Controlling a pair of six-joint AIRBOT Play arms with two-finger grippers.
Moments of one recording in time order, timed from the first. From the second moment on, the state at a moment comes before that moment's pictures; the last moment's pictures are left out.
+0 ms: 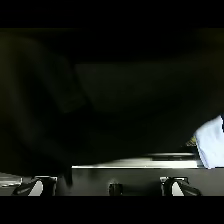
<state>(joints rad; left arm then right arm) 0.33 -0.75 1.74 0.86 -0.95 -1.42 -0.36 -0.89 1.86 -1.14 1.05 1.47</state>
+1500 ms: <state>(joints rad) 0.49 -1.46 0.83 0.98 -1.38 -1.30 -0.42 -1.58 1.30 -1.33 1.60 1.59</state>
